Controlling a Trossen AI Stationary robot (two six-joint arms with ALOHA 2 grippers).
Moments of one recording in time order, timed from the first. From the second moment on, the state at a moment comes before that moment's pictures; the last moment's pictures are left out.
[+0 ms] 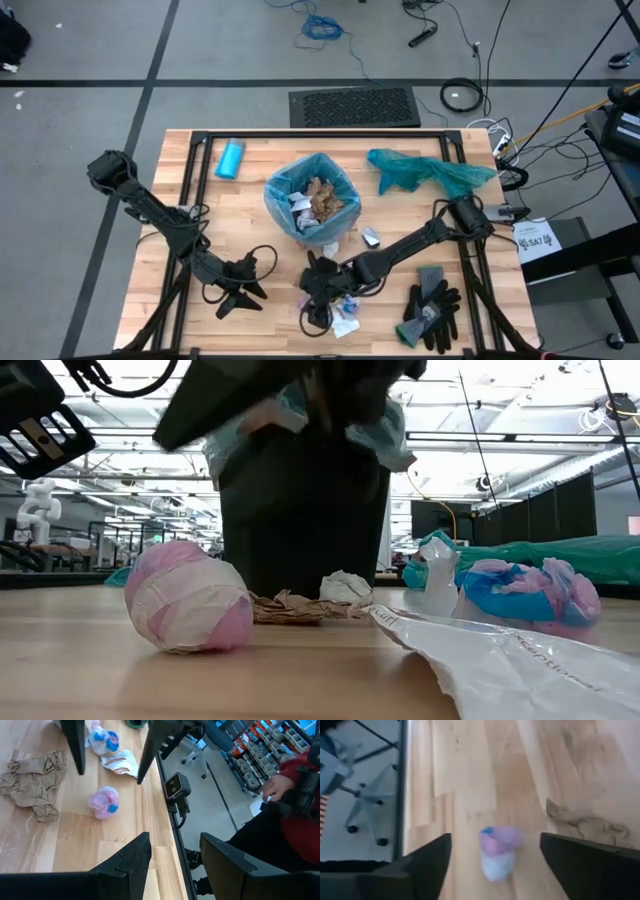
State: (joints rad) left arm -0.74 1.20 0.44 0.38 -0.12 -0.75; right arm 0.43 2.11 1.55 -0.25 0.09 0.67
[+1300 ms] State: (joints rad) left arm -0.64 1.20 0.44 0.35 -0.12 -0.65; right arm 0.42 1.86 1.61 -0.46 0.17 0.61
